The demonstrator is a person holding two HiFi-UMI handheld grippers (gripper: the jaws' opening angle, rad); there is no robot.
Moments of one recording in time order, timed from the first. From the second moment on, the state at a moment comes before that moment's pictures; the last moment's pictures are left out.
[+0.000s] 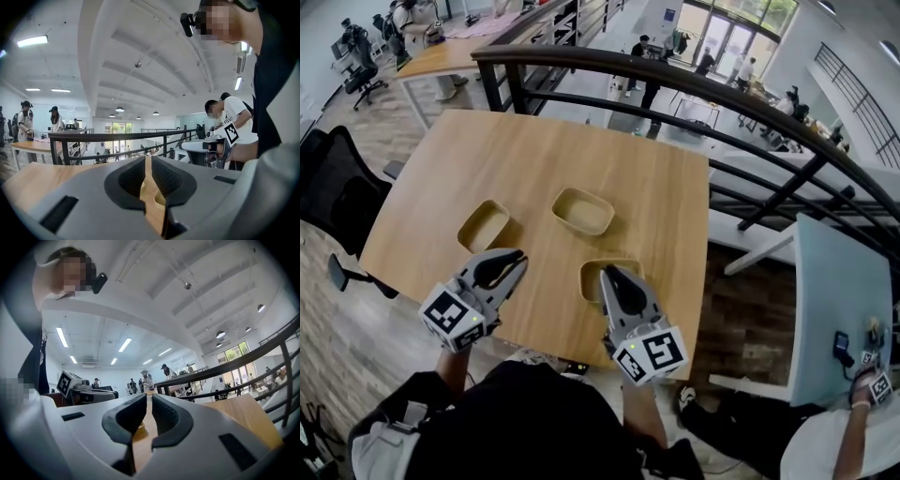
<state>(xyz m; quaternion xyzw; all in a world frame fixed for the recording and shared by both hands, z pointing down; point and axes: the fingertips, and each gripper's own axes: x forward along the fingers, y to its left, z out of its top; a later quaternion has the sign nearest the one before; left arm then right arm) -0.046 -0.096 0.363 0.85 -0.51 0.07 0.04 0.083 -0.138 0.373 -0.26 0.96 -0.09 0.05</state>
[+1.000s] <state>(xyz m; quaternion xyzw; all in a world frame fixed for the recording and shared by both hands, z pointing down) -0.113 -0.273 0.453 0.85 -0.49 0.08 0.15 0.027 -0.287 0.446 -0.31 0.94 -0.12 -0.05</state>
